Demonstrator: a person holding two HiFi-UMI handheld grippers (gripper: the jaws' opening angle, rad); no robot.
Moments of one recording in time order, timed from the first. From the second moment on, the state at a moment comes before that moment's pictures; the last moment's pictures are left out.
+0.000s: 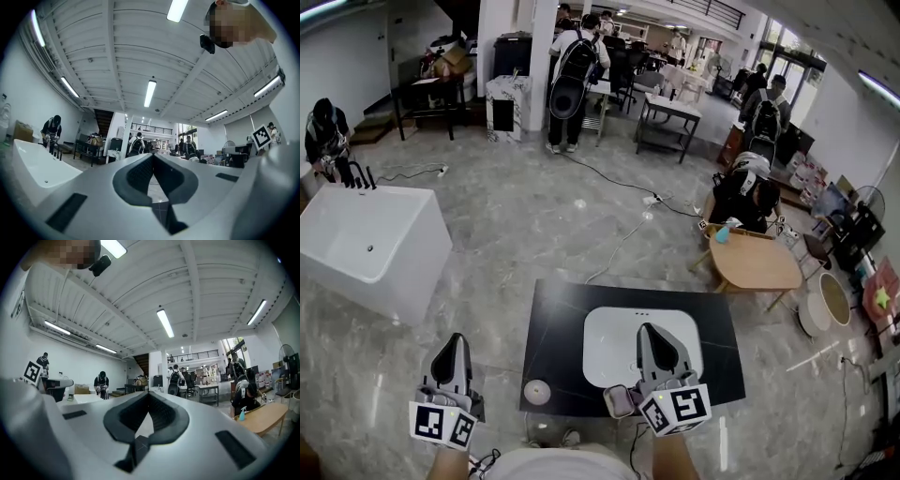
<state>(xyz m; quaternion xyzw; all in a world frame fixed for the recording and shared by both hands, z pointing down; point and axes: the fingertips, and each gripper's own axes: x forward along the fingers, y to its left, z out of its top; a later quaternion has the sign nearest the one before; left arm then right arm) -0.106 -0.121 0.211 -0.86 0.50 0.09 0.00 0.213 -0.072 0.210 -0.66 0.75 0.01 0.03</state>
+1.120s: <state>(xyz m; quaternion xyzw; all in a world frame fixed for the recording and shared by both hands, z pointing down) -0.142 -0.104 0.202 -0.83 0.54 0.11 0.00 0.210 -0.041 0.185 -0.65 0.75 0.07 0.01</state>
